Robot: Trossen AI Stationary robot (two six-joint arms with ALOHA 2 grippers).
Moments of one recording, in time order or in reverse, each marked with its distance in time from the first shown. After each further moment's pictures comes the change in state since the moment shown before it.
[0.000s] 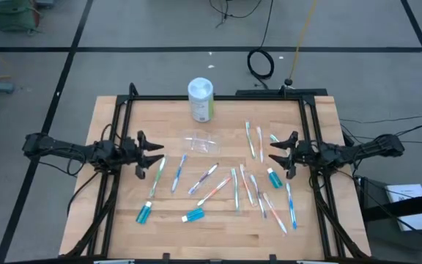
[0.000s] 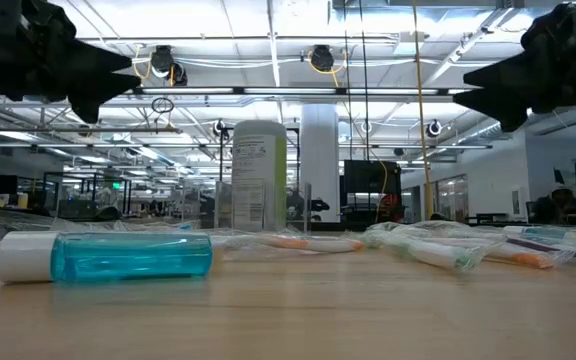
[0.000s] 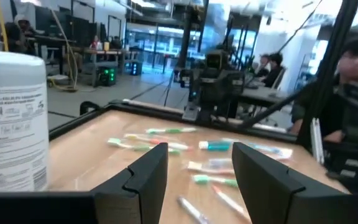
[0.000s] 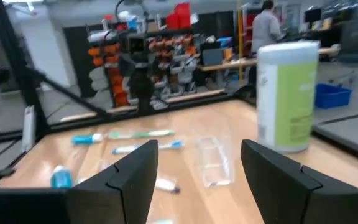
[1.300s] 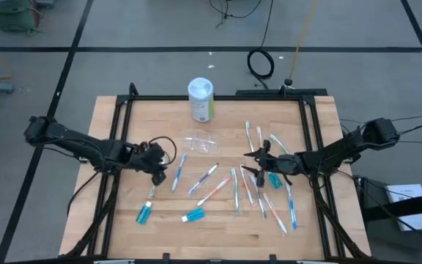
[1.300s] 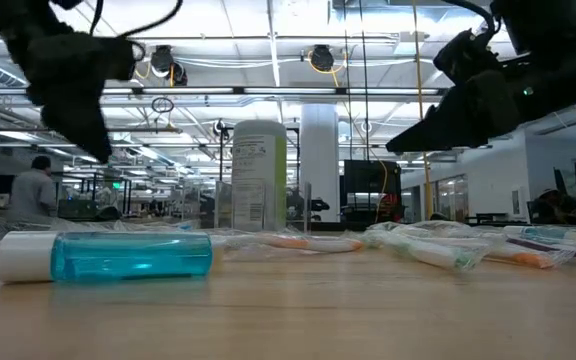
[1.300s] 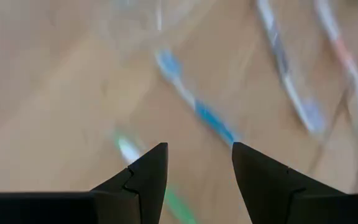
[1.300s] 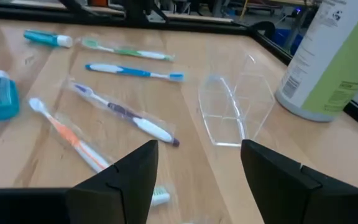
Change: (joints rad) left arm -0.088 0.745 0.630 -1.079 0.001 -0.644; right arm 0.001 1.090 0.260 0.444 0.016 -0.084
